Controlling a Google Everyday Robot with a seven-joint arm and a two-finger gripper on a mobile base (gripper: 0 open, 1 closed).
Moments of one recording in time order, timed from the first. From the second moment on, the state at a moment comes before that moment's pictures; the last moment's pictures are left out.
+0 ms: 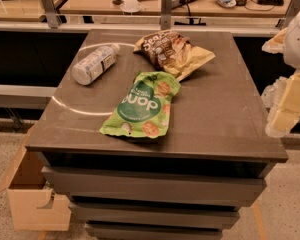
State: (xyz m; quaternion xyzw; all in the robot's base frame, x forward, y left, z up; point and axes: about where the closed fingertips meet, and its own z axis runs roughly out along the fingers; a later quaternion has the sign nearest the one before) arm 0.438 -0.217 0.976 -0.60 0.78 -0.03 0.16
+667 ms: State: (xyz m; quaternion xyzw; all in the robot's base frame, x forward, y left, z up) arm 0.447 -0.197 0.984 -0.67 0.73 -0.06 0.16
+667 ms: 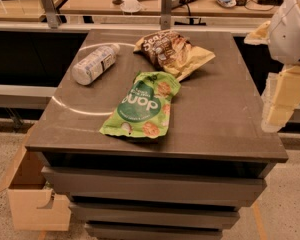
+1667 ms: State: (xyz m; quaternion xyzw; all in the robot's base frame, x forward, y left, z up) arm 0.499 -0.079 0.959 -0.91 0.39 0.03 0.14
